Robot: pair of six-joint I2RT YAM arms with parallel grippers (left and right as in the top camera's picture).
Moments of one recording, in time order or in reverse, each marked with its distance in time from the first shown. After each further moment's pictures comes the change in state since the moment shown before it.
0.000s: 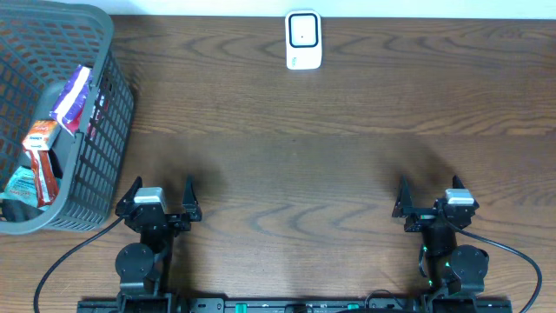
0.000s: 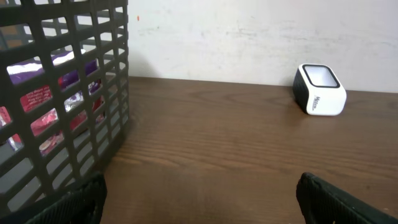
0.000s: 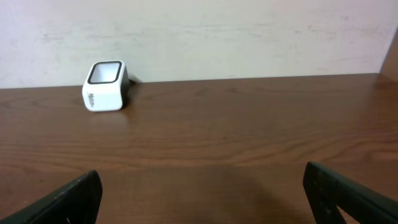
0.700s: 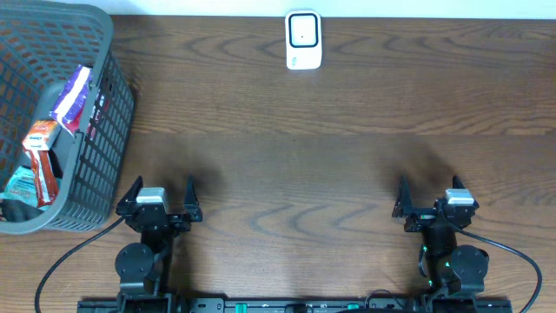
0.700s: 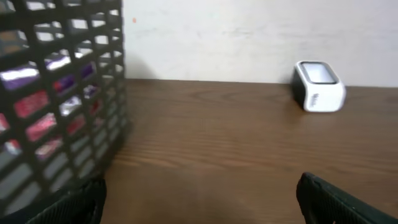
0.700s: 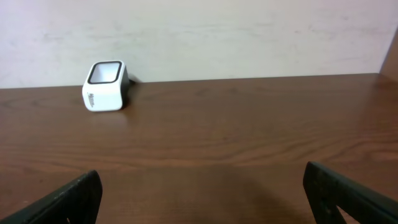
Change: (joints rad) left arm 0.001 0.000 0.002 0.001 0.025 0.010; right arm 0.000 0.000 0.000 0.000 0.000 0.000
